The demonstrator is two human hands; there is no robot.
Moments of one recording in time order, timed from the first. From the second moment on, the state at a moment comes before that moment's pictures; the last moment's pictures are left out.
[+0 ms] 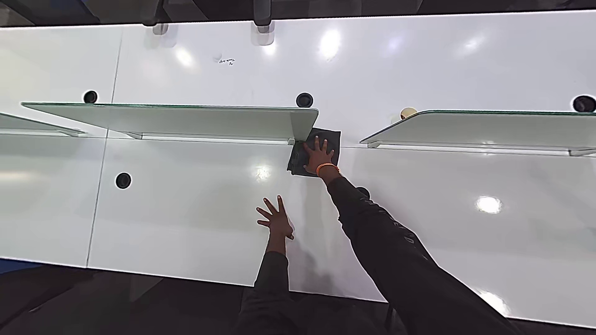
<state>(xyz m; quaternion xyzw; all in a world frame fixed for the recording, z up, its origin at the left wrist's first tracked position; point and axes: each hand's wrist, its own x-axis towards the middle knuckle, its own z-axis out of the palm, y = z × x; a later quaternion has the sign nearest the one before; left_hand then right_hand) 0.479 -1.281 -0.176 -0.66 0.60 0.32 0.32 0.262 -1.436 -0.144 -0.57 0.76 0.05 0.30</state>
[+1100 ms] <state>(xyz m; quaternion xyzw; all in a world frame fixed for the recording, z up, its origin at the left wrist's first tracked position) 0.597 -1.210 -0.130 -0.48 0.78 0.26 0.30 0.416 -1.016 -0.142 -0.66 0.63 0.13 0.40</state>
